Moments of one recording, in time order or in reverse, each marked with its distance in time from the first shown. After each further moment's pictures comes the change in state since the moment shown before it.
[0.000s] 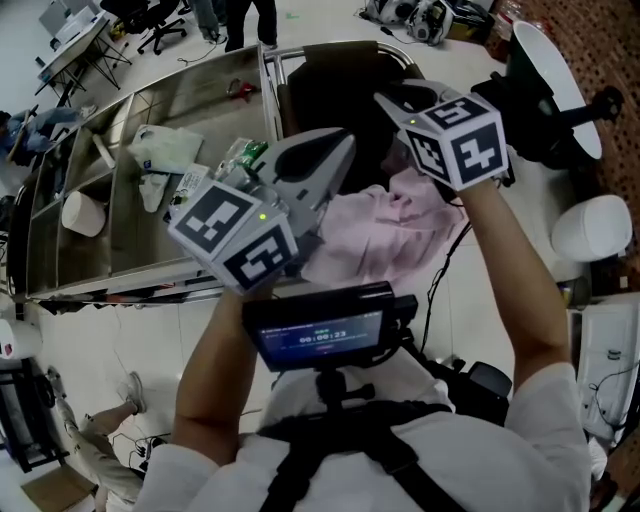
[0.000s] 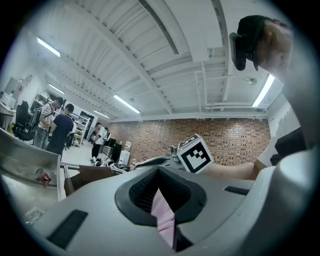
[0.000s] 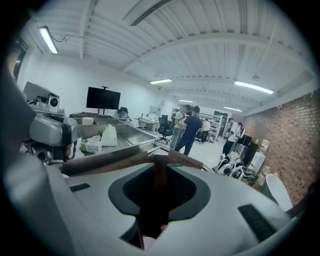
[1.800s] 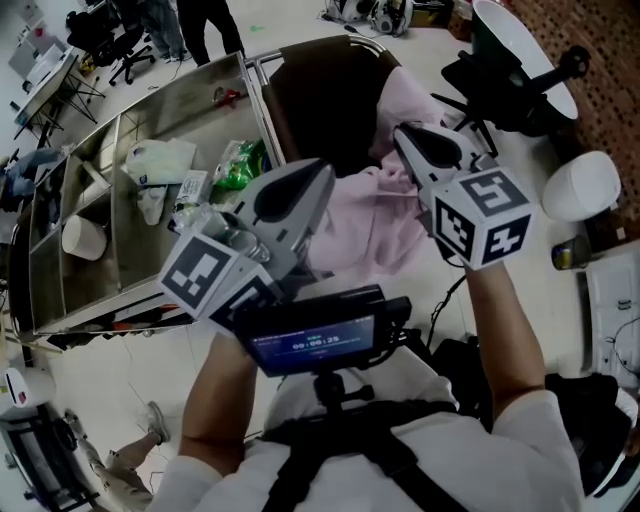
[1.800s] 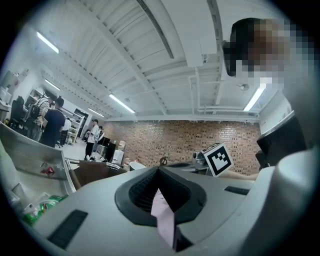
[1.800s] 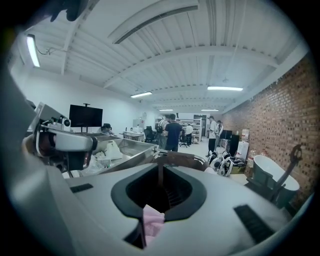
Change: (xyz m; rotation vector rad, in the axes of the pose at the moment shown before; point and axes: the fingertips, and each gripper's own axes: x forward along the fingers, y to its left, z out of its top) left arm -0.060 -0.026 0.002 -0.011 -0.019 -0.064; right arm -0.098 0.058 -0.022 0.219 -0.143 -0.163
